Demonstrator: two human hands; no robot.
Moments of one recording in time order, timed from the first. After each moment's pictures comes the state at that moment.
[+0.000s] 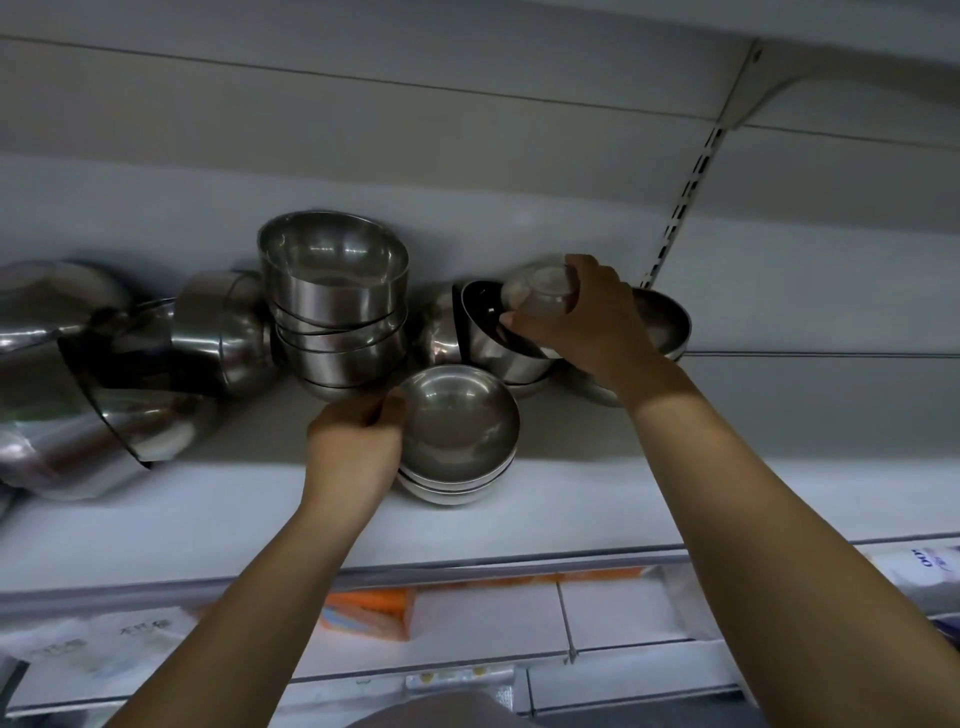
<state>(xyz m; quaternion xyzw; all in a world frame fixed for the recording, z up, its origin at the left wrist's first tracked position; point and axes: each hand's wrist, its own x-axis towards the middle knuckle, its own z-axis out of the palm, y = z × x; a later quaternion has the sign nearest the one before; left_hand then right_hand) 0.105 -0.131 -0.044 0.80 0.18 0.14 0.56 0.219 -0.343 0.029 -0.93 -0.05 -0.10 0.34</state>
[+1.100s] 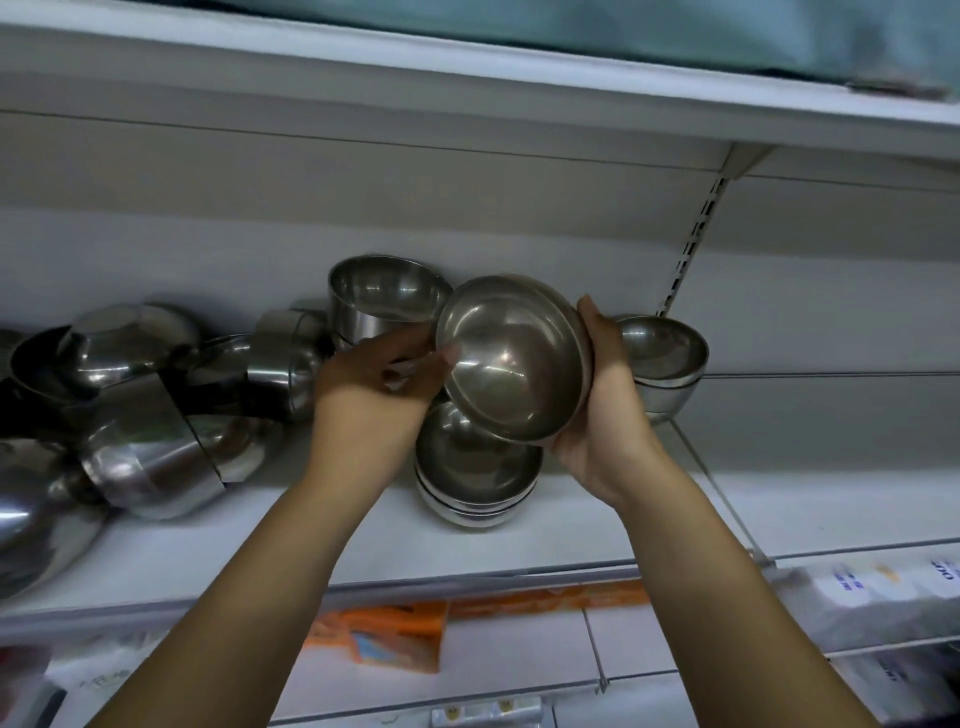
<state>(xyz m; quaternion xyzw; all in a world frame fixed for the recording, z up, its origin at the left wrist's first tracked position) 0.088 -0.103 0.034 0.75 0.01 0.25 0.61 0.101 -0.282 0.054 -0.55 -0.03 0.12 0.83</state>
